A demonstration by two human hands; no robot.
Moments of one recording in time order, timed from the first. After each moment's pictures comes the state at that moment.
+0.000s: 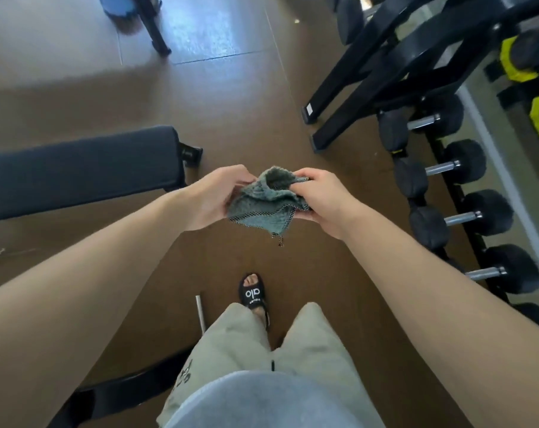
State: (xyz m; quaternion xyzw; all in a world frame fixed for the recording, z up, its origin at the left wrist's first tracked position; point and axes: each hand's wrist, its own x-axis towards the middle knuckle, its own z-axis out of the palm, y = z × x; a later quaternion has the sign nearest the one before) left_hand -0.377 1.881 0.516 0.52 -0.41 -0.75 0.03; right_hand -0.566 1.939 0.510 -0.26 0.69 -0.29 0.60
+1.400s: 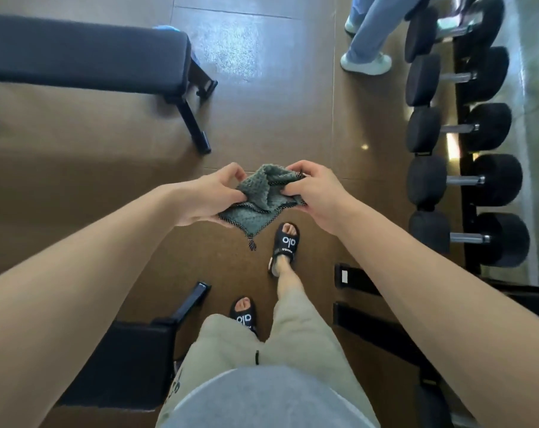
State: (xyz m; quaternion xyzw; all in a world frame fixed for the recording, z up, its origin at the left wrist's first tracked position) left_hand -0.412 0.990 0.492 0.63 -0.41 -0.66 0.01; right_hand -0.617 0.982 0.463 -0.34 0.64 -0.22 0.66
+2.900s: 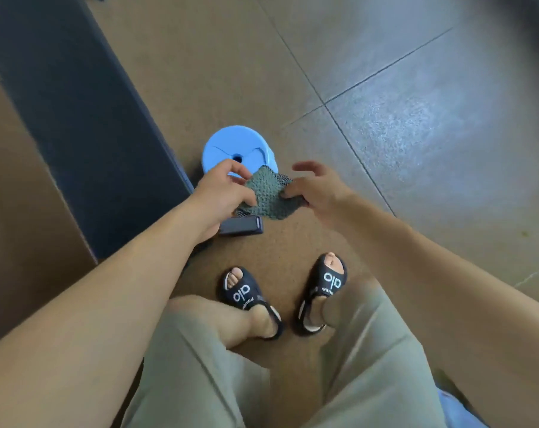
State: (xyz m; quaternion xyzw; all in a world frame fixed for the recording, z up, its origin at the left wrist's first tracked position) left_hand -0.161 0.155 0.142 0.77 0.07 -0.46 0.44; right_hand -0.241 -0.008 0.106 -0.55 0.48 0.15 0.66
